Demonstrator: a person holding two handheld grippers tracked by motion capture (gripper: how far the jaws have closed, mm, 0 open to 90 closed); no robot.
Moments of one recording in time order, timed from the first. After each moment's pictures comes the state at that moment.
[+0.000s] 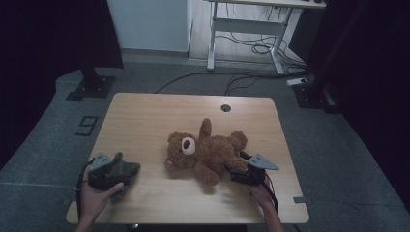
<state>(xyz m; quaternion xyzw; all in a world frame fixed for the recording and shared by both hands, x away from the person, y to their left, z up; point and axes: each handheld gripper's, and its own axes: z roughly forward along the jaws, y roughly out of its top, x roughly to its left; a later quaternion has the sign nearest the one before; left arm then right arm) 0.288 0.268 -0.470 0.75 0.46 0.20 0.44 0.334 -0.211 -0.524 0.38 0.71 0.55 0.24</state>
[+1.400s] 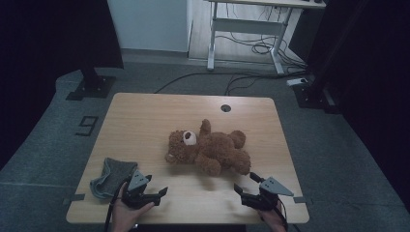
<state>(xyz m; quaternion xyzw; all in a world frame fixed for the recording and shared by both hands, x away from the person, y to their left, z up) 0.259 0.189 -0.521 0.79 0.42 0.15 0.41 0.263 -0.239 -0.541 0.40 0.71 0.54 0.22</state>
